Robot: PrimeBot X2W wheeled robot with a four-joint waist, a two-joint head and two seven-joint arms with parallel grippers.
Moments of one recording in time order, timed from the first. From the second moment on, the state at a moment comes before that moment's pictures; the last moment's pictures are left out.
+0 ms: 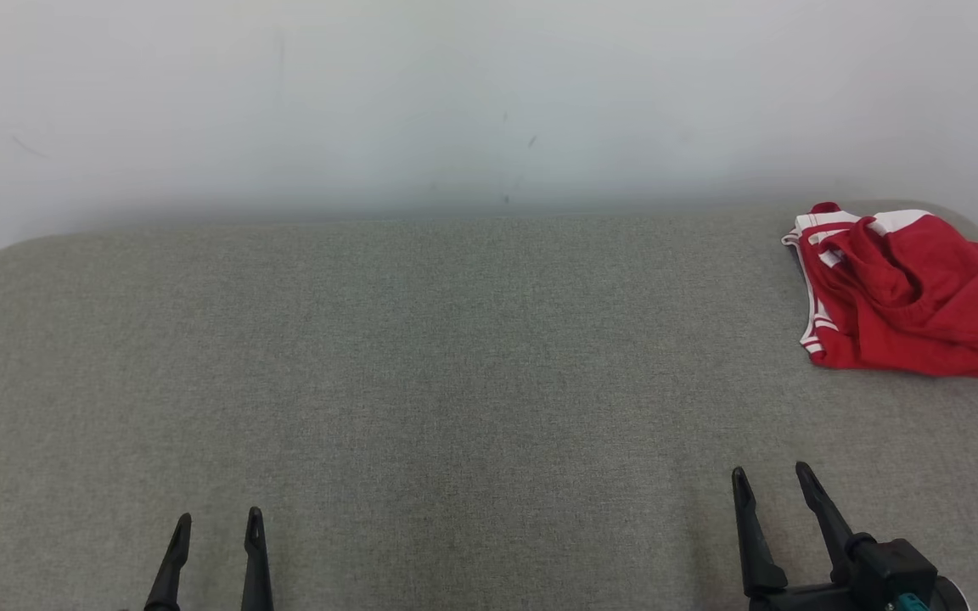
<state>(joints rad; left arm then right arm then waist) 0.06 0.05 0.01 0.16 -0.15 -0.07 -0.26 0.00 -0.06 -0.01 0.24 0.09 0.13 -0.26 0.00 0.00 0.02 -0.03</state>
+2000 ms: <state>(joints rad) 0.06 0.05 0.01 0.24 -0.43 -0.07 -0.21 0.01 -0.05 -0.05 0.29 0.40 0.13 -0.15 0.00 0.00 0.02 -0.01</state>
